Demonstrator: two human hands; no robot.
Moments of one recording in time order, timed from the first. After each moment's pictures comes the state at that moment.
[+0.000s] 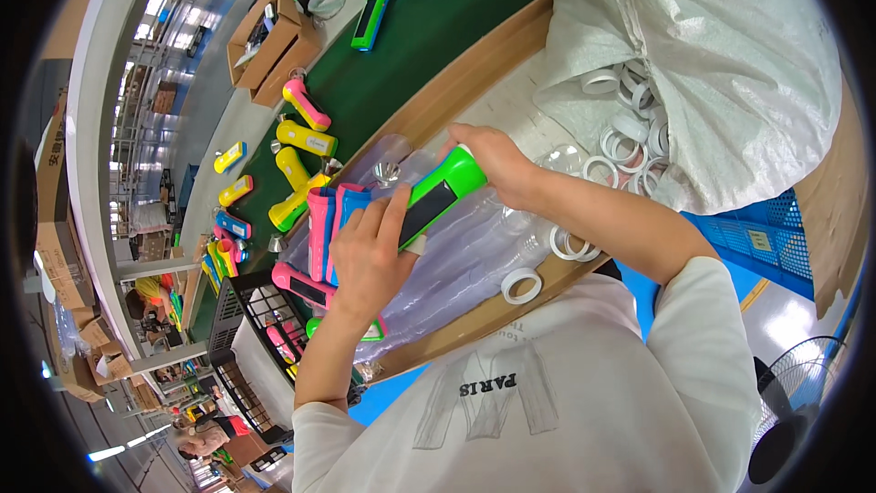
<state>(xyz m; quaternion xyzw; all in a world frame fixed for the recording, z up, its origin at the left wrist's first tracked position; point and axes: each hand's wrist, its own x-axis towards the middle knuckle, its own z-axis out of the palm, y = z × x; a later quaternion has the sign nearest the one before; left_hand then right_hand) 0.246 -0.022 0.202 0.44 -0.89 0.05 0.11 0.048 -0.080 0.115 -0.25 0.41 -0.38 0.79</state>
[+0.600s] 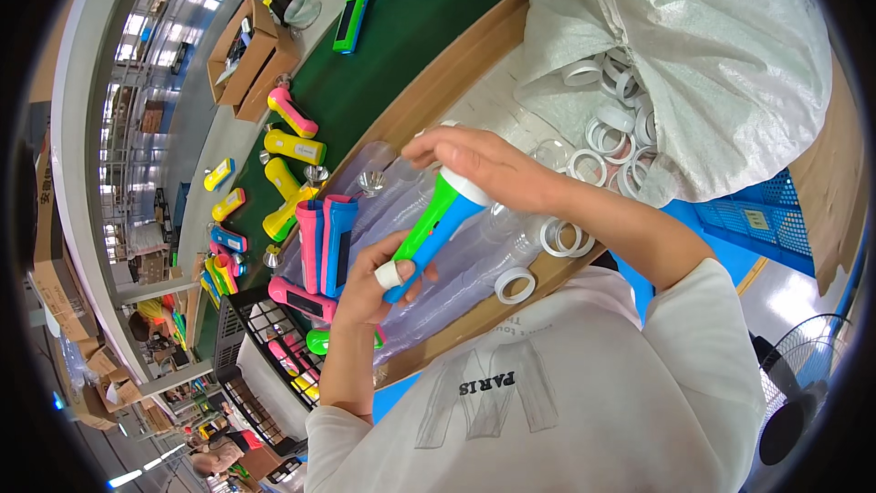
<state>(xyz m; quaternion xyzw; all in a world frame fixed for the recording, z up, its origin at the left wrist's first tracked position) 0.260 -0.005 0.190 0.50 -0.40 -0.74 0.20 0.021 -0.060 0.144 -0.52 0.27 -0.46 0.66</state>
